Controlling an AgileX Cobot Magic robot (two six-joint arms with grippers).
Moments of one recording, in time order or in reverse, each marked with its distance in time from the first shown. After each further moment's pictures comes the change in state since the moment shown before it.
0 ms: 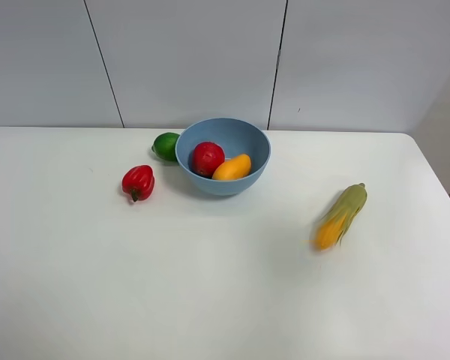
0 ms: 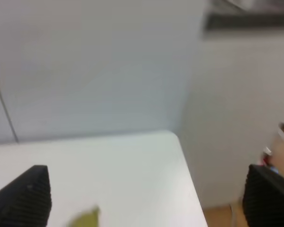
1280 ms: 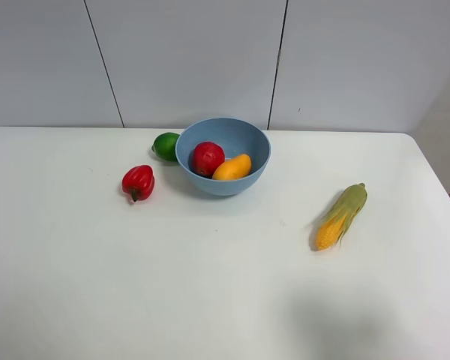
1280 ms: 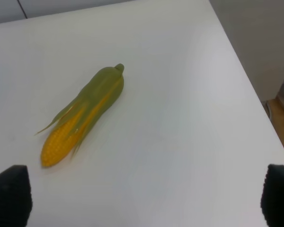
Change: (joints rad) left arm 0.000 0.000 0.000 0.000 0.000 0.000; right arm -0.023 -0.492 0.451 0.124 0.234 0.026
